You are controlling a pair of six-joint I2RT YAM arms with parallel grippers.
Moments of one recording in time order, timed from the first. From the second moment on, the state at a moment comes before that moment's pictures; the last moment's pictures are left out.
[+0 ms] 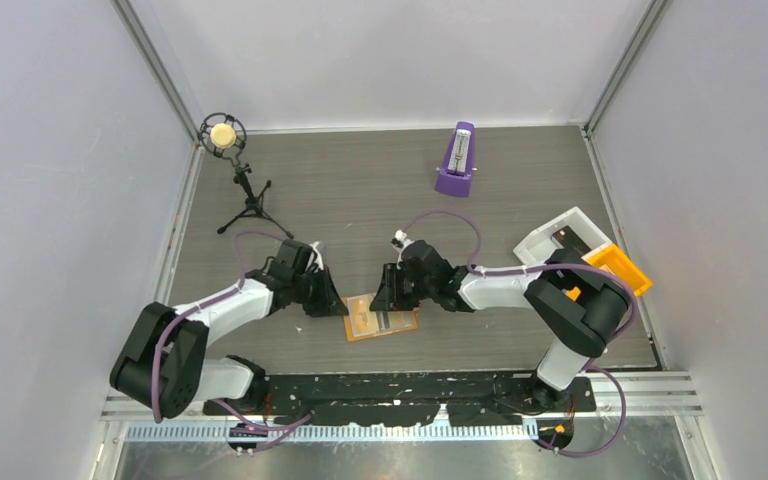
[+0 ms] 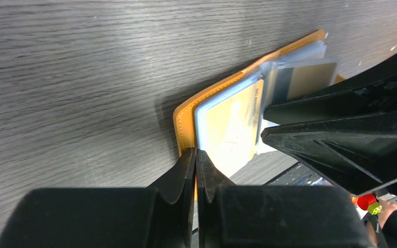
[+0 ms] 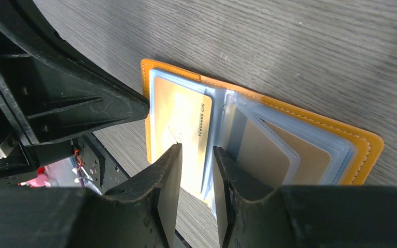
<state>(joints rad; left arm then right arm) -0.43 1.28 0.50 -0.21 0.41 -0.70 0.87 1.67 0.73 0.21 -0.28 0.84</state>
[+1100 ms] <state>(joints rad) -0.43 1.30 0.48 -0.22 0.36 -0.66 0.91 1.70 0.79 0.14 -0.23 0.83</state>
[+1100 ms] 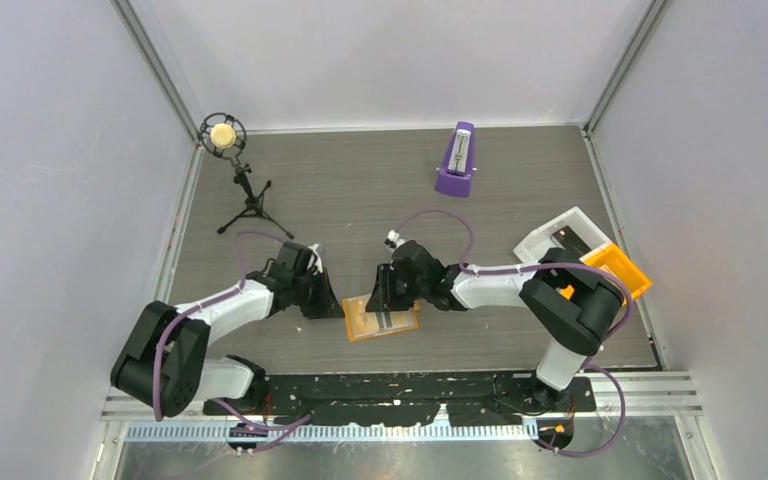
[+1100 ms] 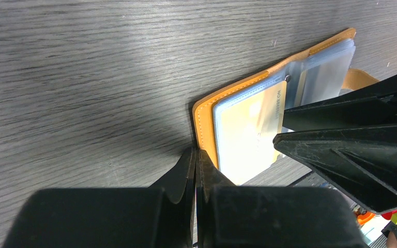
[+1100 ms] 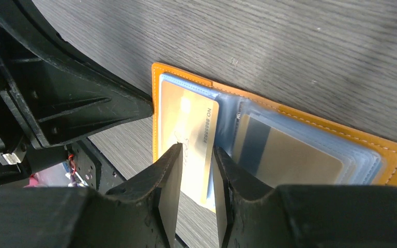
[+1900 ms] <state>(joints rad) -0.43 1.30 0.49 -0.22 0.36 -0.66 0.84 1.72 0.66 0.42 -0.34 0.90</state>
